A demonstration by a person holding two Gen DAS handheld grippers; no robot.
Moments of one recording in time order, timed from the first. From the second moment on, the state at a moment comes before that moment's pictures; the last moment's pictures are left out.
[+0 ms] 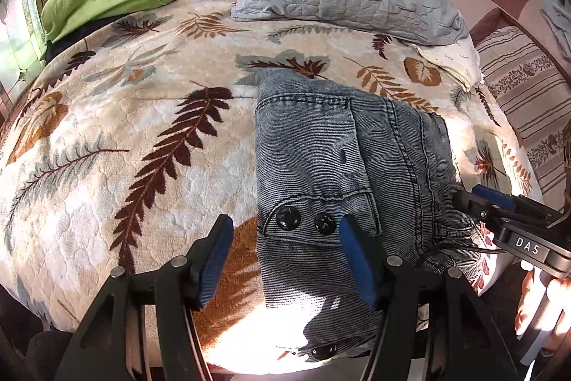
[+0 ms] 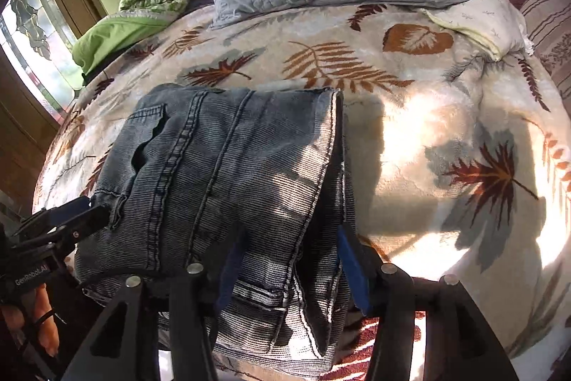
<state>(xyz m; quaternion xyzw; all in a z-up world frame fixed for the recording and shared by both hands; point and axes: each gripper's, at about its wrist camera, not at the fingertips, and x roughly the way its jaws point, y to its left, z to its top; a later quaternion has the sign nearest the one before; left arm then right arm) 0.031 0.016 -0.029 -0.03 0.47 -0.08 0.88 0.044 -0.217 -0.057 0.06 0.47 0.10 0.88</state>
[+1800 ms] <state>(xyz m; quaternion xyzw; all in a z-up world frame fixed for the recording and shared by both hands) 0.095 0.033 -0.073 -0.21 0.54 -0.18 0.79 0.092 -0.258 -0.093 0.25 0.53 0.21 0.79</state>
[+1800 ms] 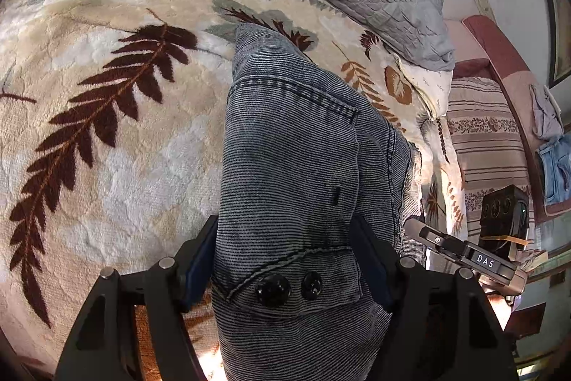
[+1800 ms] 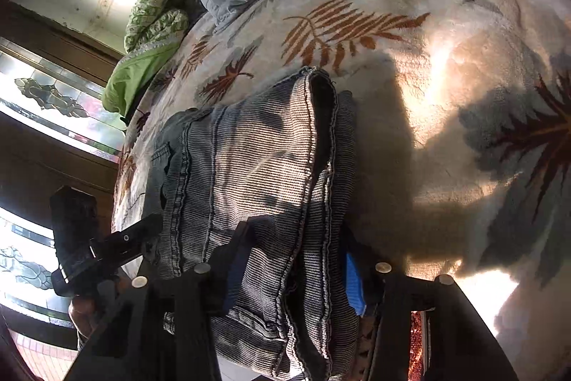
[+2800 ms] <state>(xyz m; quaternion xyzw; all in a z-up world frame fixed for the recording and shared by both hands) 0.172 -0.003 0.001 -0.14 0.46 -0.20 0.85 0.150 -0.267 0.016 0.17 0.43 0.18 0.87</state>
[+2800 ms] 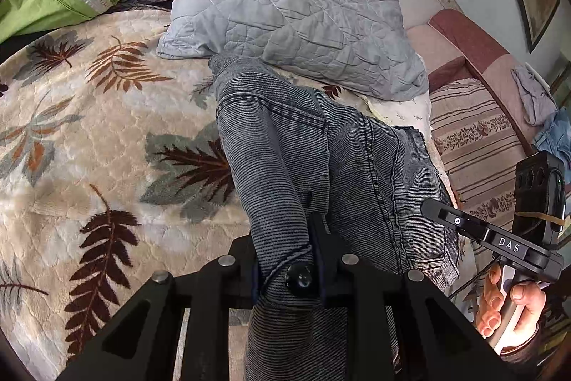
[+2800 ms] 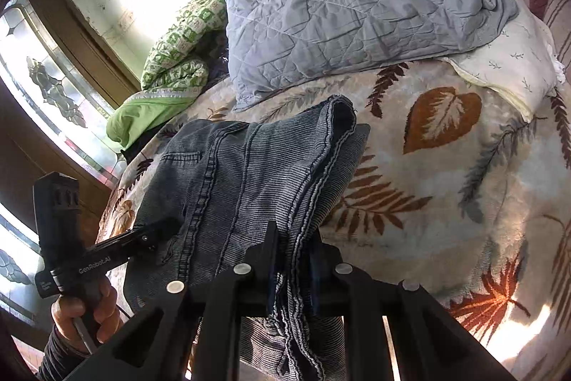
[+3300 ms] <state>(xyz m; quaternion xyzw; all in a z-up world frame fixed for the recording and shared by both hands) 0.165 0.009 -0.029 -0.11 0.48 -0.12 0.86 0.167 -0.266 -0.052 0.14 0.48 0.12 0.85</state>
